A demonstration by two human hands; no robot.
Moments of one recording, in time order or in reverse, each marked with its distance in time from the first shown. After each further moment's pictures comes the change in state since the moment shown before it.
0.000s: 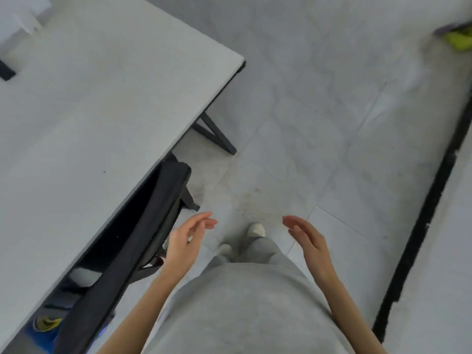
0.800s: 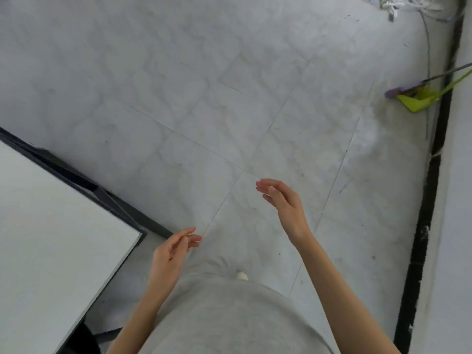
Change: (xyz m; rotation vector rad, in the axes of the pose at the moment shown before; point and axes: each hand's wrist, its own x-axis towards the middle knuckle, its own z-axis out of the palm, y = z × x) left_hand 0.446 0.200 0.178 -0.094 0.058 -0.019; right_hand 0.502 -0.258 -0.188 0.185 -0.007 -0.169
